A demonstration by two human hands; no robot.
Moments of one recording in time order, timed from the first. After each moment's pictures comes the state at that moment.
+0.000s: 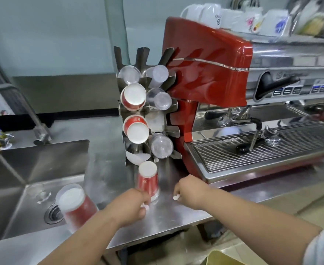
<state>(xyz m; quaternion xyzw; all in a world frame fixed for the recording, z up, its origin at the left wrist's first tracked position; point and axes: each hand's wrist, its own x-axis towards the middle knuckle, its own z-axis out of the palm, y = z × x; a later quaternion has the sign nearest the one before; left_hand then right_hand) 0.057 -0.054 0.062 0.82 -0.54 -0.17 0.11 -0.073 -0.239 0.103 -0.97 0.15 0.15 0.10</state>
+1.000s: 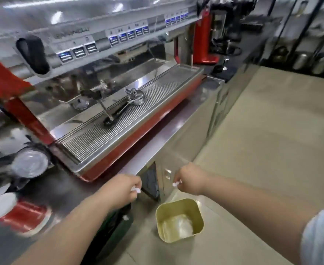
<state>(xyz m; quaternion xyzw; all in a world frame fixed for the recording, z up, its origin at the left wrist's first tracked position) -0.143 -0.250 0.076 0.65 -0.73 -0.18 -0.02 -0.375 -0.330 0.073 -0.88 0.42 0.09 0.20</state>
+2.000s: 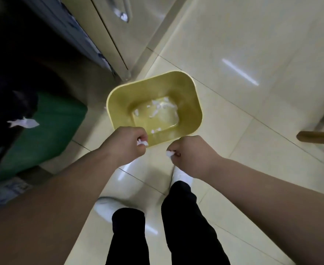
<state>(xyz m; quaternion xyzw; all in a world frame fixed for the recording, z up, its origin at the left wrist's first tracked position) -0.259 -0.276 -0.413 0.66 -0.57 -0.47 -0.08 -0.454 -0.278 -0.399 -0.72 0.52 0.16 0.43</state>
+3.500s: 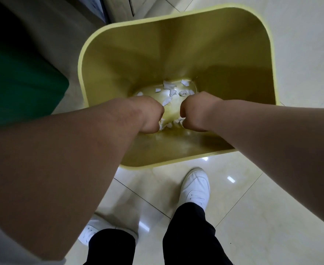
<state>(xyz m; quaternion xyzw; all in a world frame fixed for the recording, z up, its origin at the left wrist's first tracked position) -0.274 -0.337 -0.628 0.50 -0.73 -0.32 -0.35 -0.408 -0.370 -0.612 -0.78 0.40 0.43 0.23</state>
